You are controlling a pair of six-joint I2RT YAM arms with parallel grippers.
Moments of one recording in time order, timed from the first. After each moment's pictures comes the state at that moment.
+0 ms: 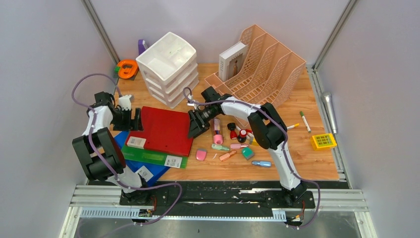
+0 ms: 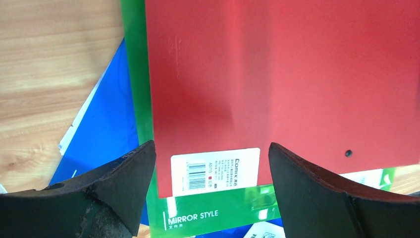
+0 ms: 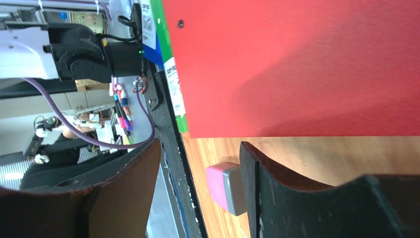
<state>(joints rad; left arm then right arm) 0.42 1.55 1.08 -0.80 0.43 0.44 0.69 2.29 1.73 -0.53 -1.04 0.20</state>
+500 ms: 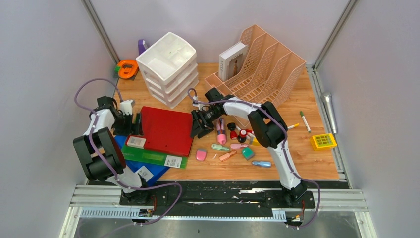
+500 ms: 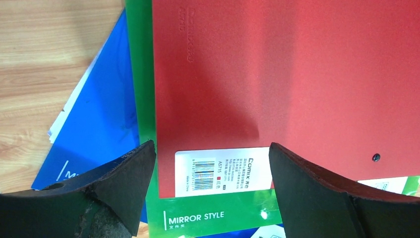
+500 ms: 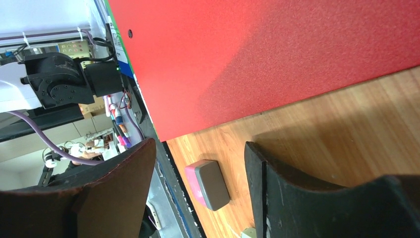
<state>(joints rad) 0.42 1.55 1.00 -0.75 0.34 0.43 0.66 2.32 1.70 -0.50 -0.94 0.30</state>
